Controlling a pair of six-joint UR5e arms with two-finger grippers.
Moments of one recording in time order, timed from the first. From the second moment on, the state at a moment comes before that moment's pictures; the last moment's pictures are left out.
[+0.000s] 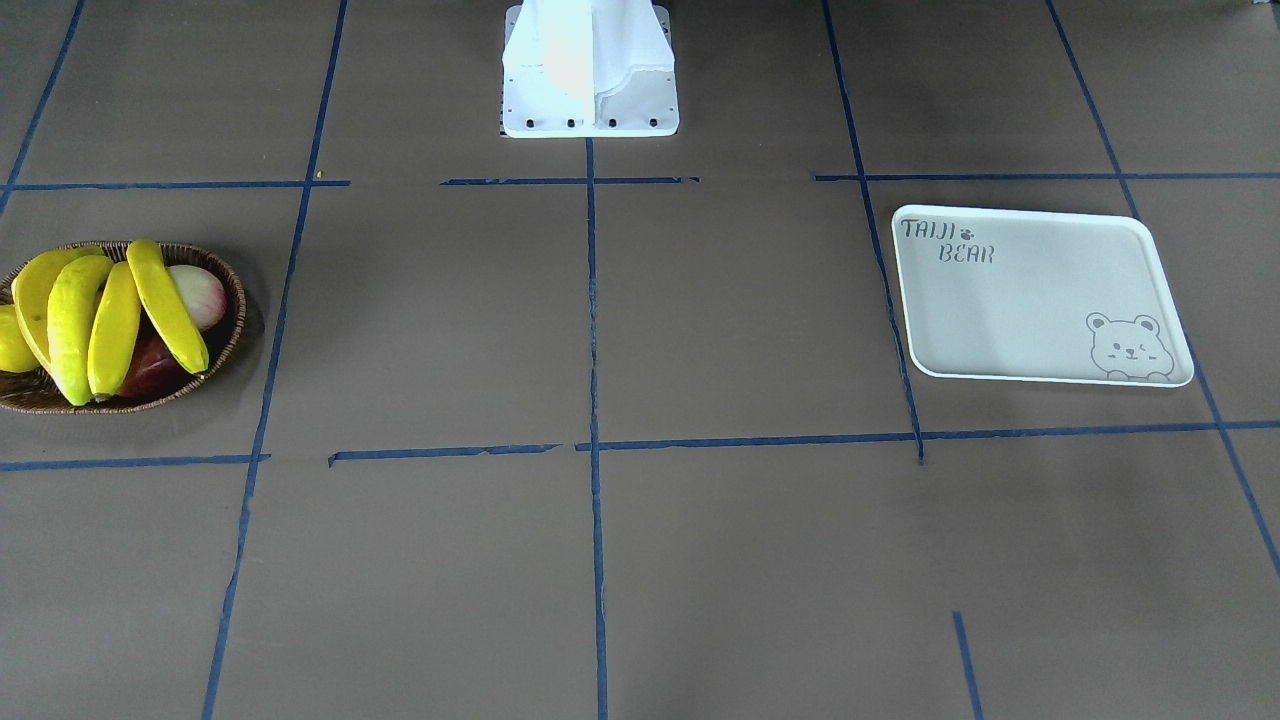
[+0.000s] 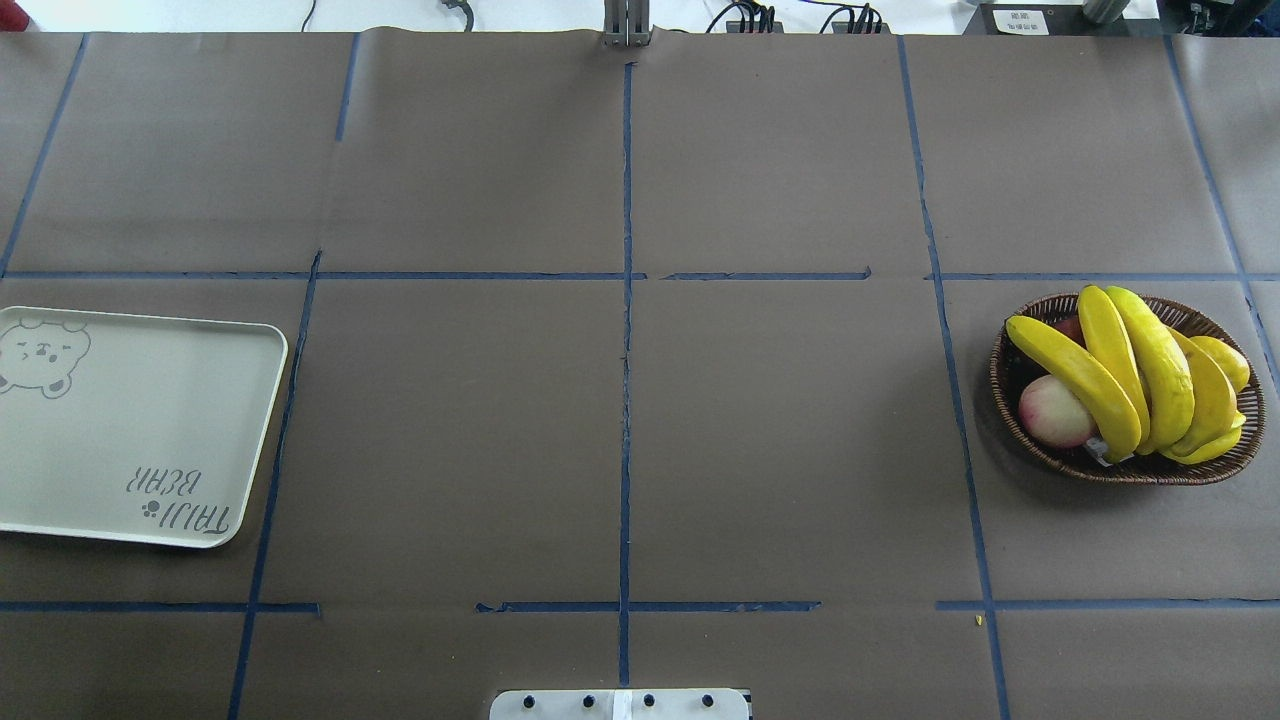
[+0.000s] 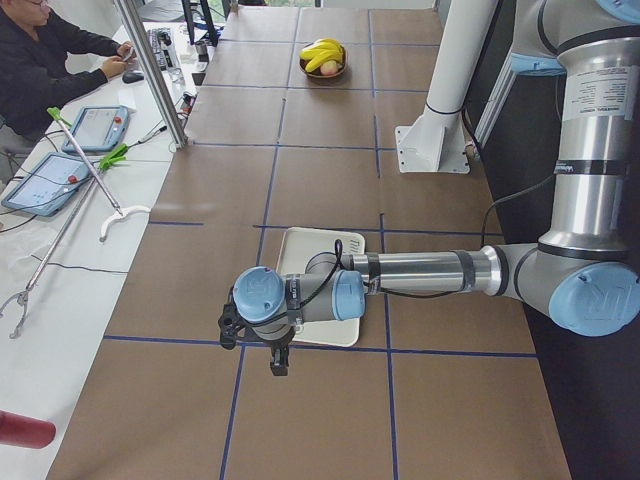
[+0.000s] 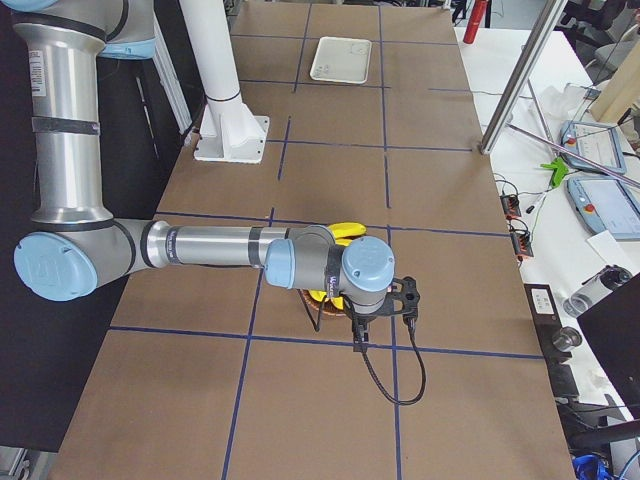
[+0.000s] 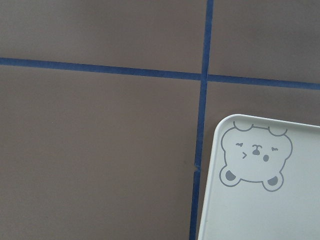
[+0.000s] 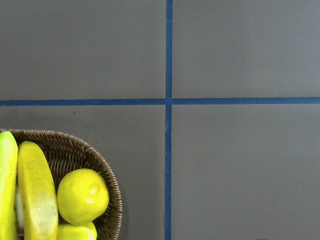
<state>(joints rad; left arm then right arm) -1.63 -1.56 -1.54 -1.52 -2.45 0.05 1.66 -1.59 1.64 -1.66 2.44 -0.09</state>
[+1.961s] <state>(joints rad) -1.63 -1.56 -1.55 -1.52 -2.45 0.05 1.47 -1.41 1.74 -1.66 2.32 0.03</state>
